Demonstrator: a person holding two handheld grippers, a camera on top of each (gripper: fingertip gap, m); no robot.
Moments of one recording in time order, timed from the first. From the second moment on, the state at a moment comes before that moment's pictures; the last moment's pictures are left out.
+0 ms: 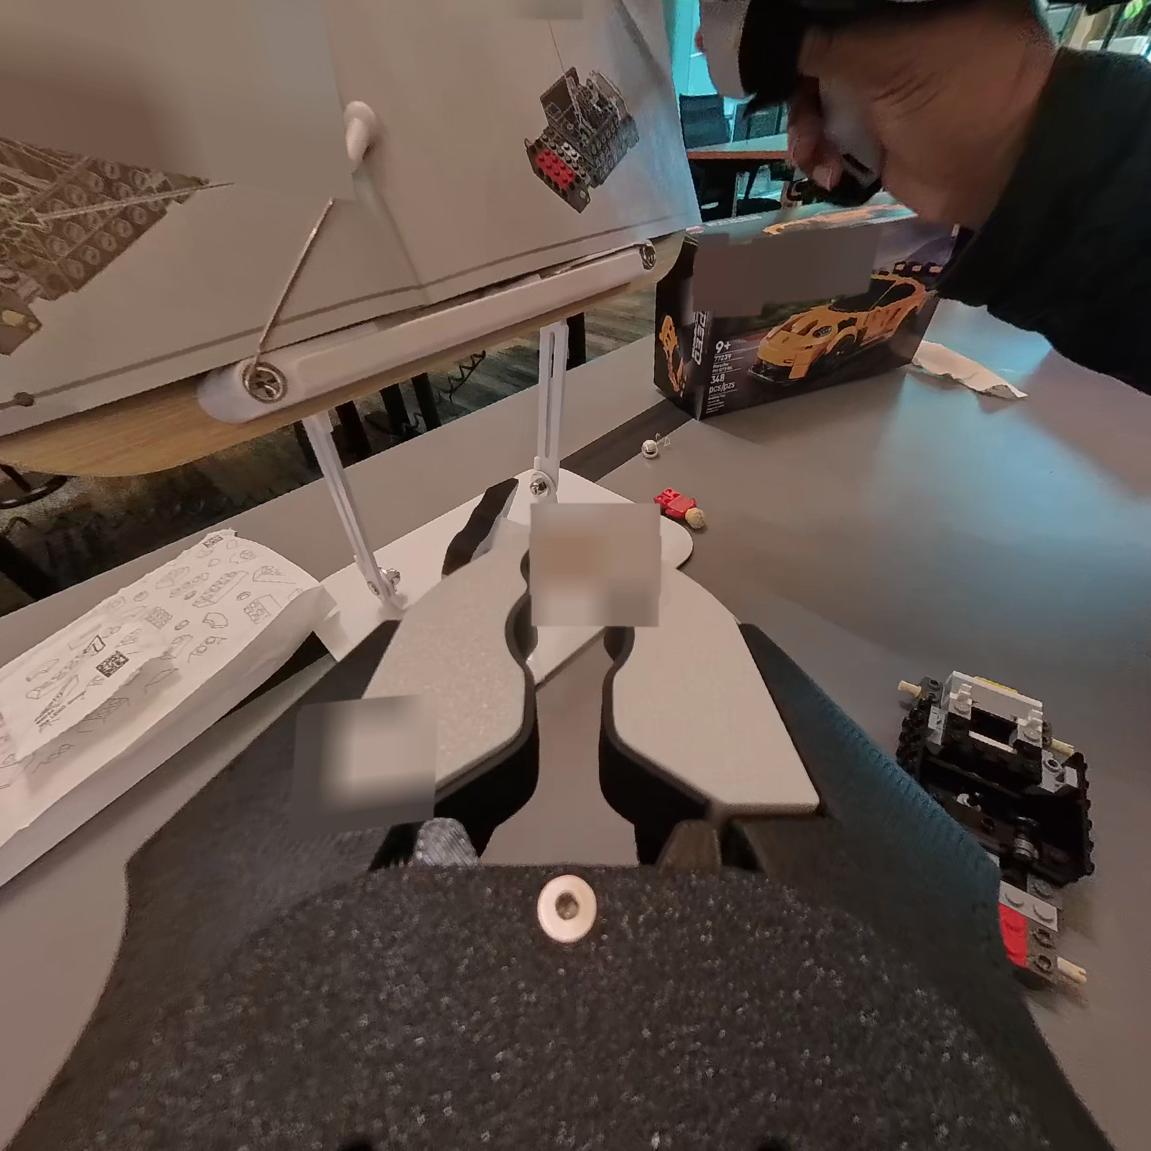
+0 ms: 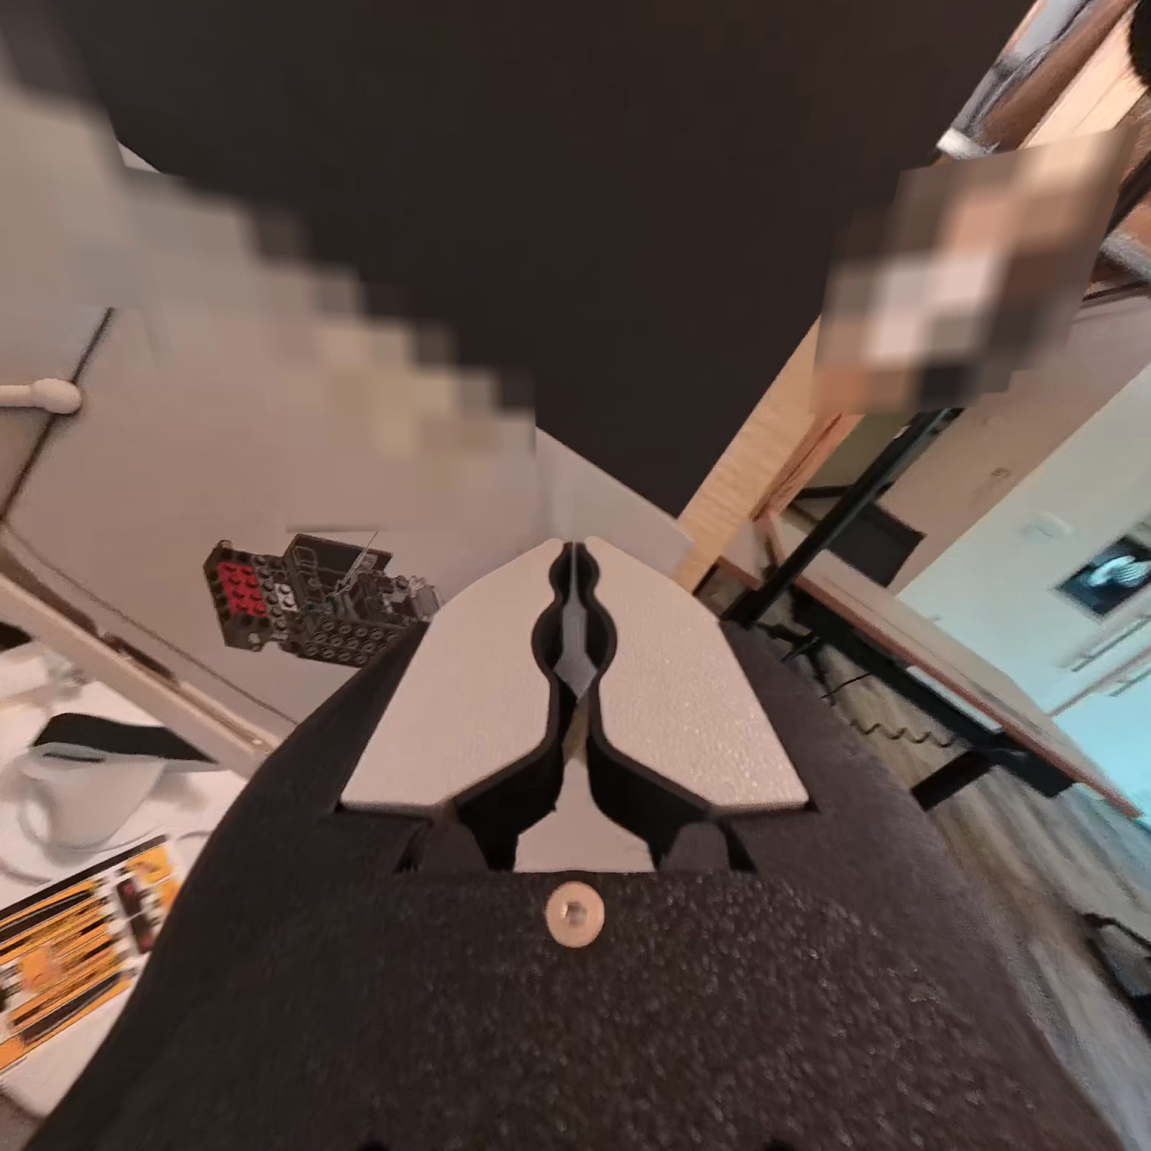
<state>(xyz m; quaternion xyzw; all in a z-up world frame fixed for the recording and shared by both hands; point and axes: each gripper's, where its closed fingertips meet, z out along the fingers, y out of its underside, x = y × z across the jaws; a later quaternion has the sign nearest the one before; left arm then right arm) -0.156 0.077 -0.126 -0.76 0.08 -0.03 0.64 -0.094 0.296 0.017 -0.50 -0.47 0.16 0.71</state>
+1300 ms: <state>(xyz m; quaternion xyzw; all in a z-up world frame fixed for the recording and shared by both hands) -0.123 0.185 0.005 -0.68 -0.03 -0.37 0.64 -0.118 0.165 -0.010 -0.22 -0.59 0.02 0.77</state>
